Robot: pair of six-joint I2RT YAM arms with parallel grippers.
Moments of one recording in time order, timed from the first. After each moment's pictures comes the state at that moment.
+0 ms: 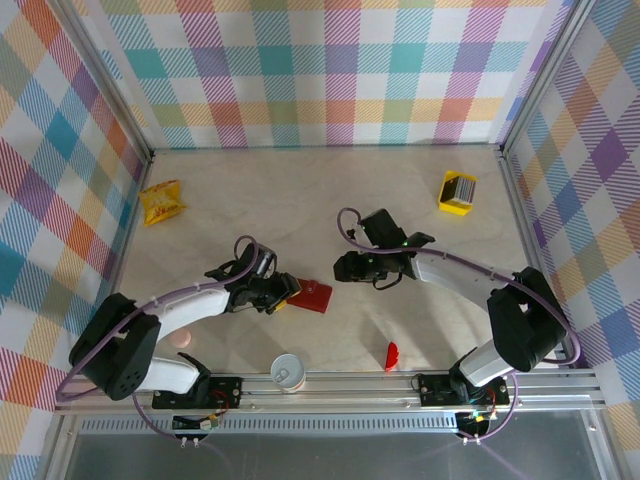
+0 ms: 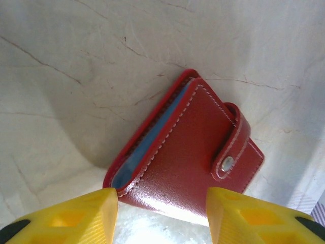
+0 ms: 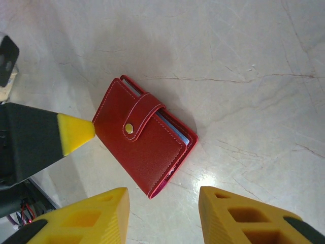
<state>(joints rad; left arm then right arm) -0.57 1.37 0.60 -0.24 0.29 -1.13 0.65 1.51 0.96 -0.46 -0.40 0.50</state>
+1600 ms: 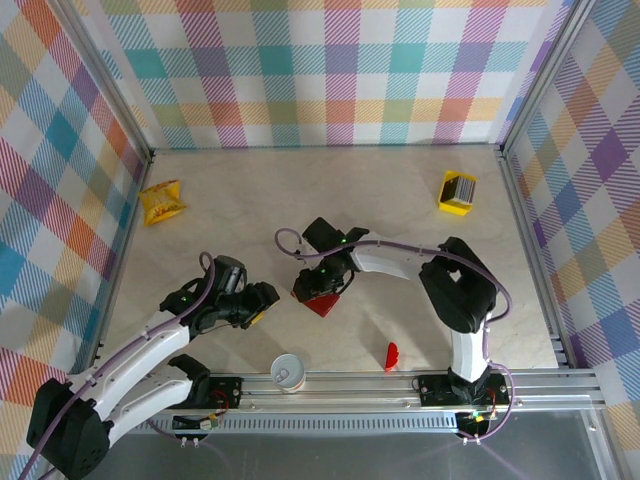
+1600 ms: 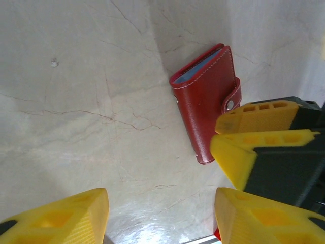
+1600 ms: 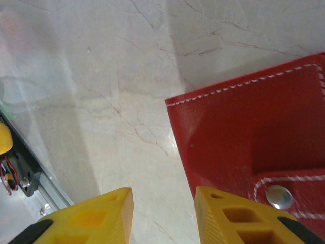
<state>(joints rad) -0.52 0.89 0.53 -0.59 0.27 -1.12 0.86 1.92 1.30 -0.60 -0.48 0.36</state>
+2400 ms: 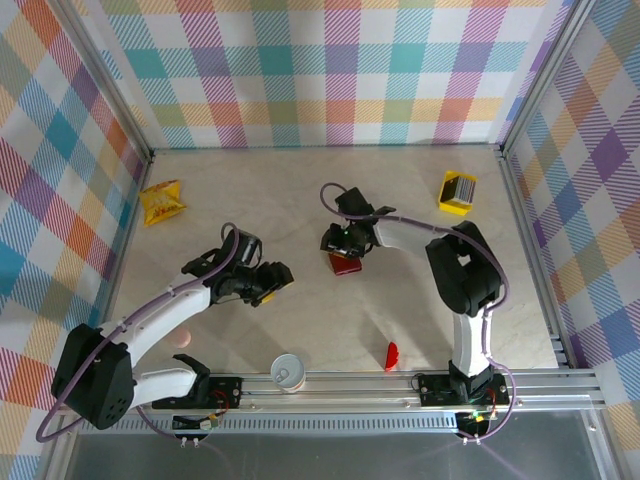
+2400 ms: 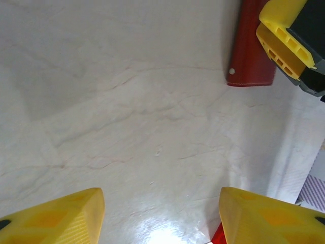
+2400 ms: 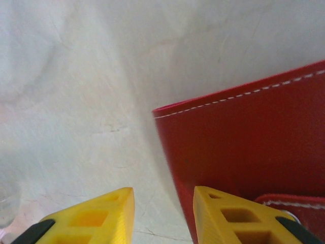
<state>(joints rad) -0.49 1.20 0.73 -0.53 0.33 -0.96 0.62 1.94 1.31 -0.43 -0.26 0.74</state>
